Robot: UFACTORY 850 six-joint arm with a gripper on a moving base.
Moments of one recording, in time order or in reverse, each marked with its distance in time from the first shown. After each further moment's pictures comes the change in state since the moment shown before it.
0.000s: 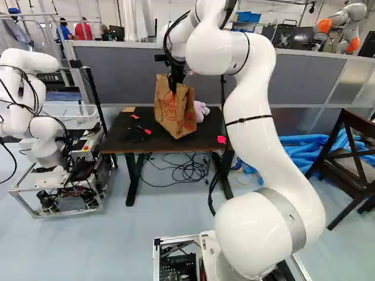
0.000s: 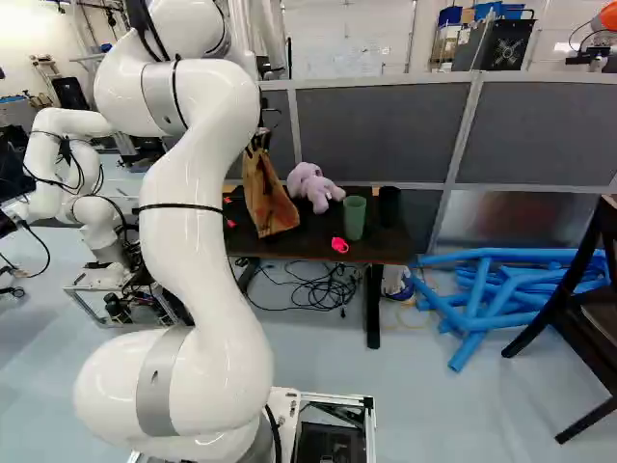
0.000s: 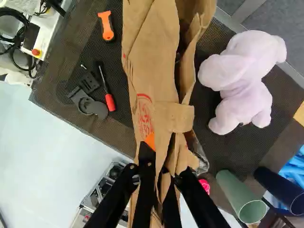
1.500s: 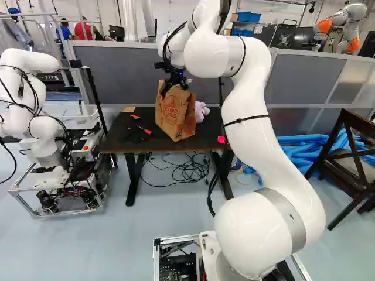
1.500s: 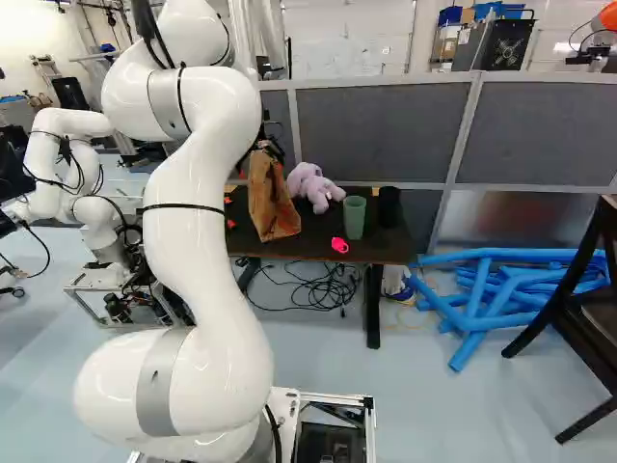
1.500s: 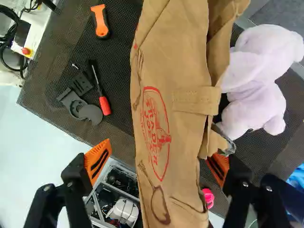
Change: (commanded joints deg) arm 0.2 -1.1 2.4 0.0 3.1 0.0
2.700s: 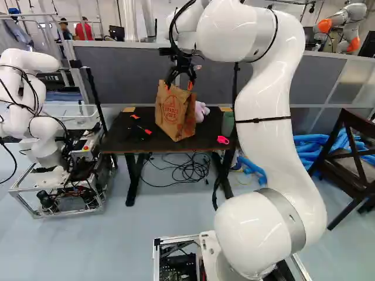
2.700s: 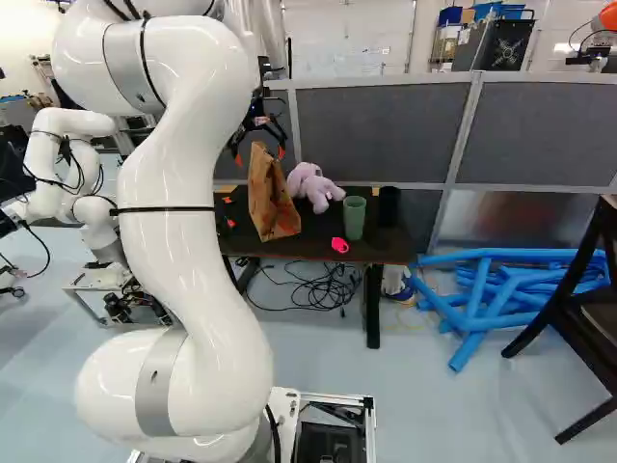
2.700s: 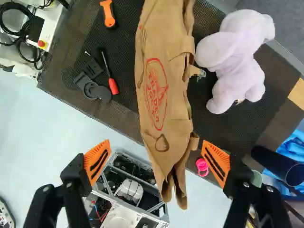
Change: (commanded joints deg) arm -2.5 12.0 7.2 0.0 -6.5 0.0
